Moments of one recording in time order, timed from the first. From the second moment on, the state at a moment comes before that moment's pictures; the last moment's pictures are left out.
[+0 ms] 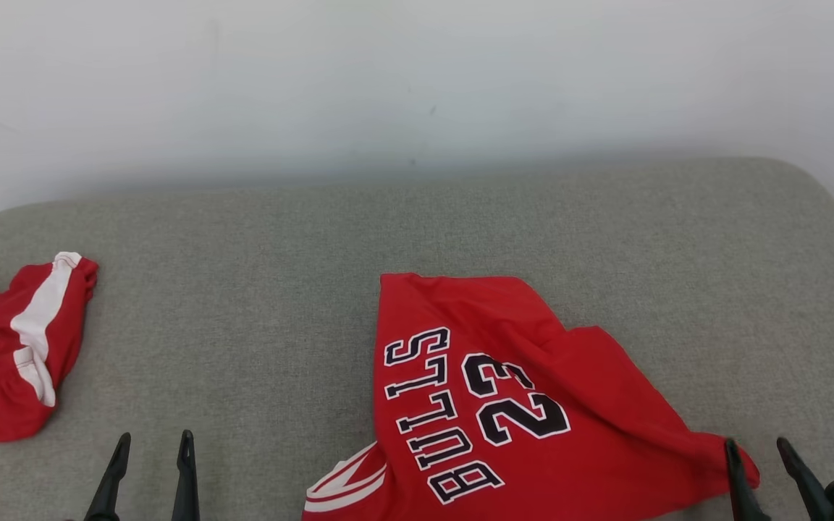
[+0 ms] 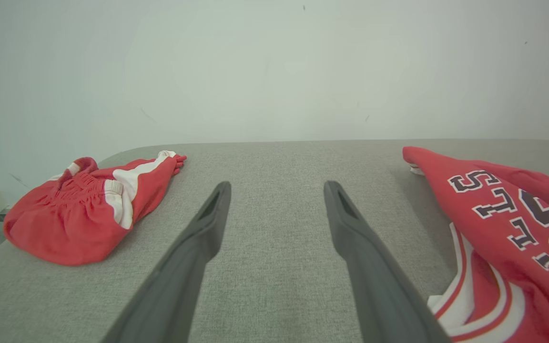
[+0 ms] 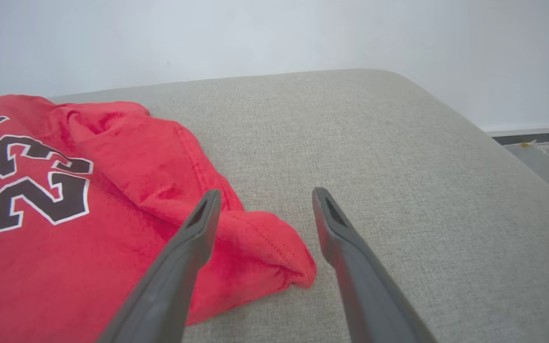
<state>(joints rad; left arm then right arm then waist) 0.06 0.10 0.07 0.14 -0.12 -0.13 -0.26 0.10 -0.29 -0.09 0.28 0.30 0.13 -0.19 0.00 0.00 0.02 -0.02</state>
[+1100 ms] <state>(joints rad) -0.12 0.19 -0.35 0.51 -0.29 -0.13 -0.26 0.06 -0.18 0.01 0.17 0.23 0.13 -0.26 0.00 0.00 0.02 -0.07</state>
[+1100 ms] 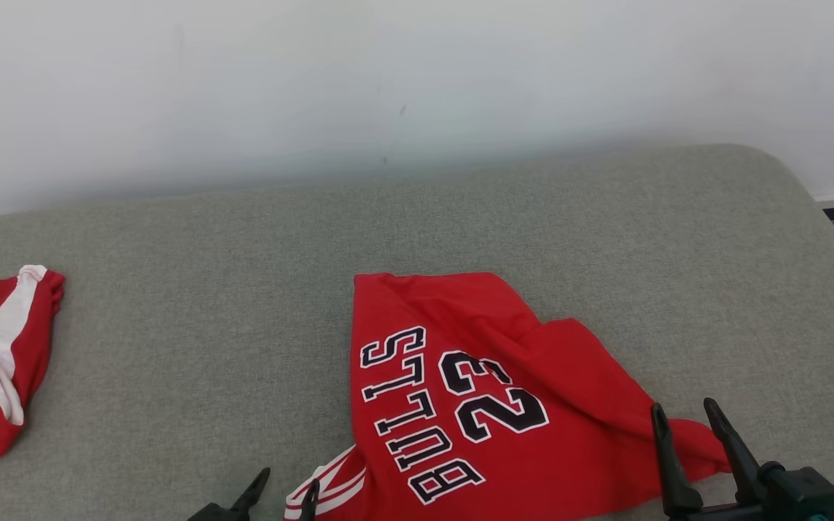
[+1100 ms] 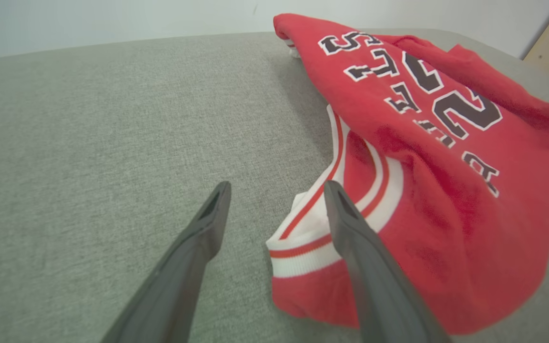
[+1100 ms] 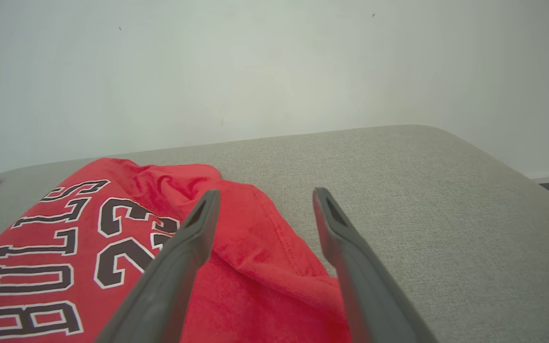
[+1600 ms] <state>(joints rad) -0.14 0.26 -0.52 0.59 -0.45 -0.13 -0.22 0.07 -0.17 0.00 0.18 0.23 0.13 -0.26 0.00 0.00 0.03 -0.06</state>
